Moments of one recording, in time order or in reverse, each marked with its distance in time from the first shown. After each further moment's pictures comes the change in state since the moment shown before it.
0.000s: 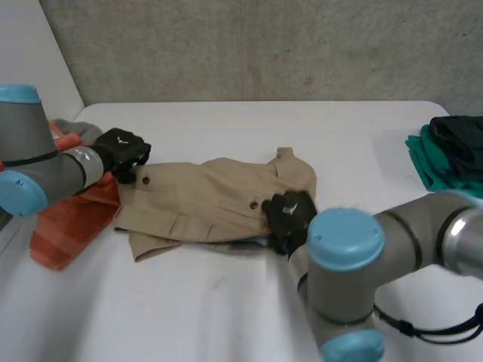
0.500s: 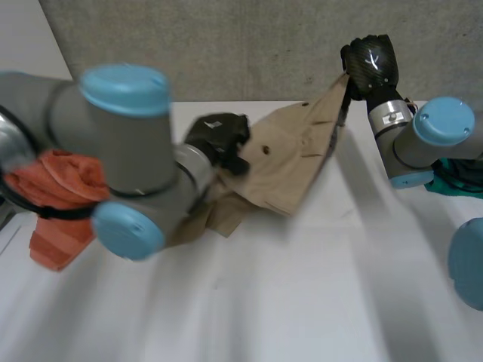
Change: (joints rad) left arm -0.559 0.196 -0.087 0.114 -0.438 -0.769; right arm -0.487 0.466 -0.948 -0.257 -0.474 -0.066; left_hand -0.002 0.005 0.013 0.007 0.017; right_hand 0.000 0.000 0.002 0.001 0.032
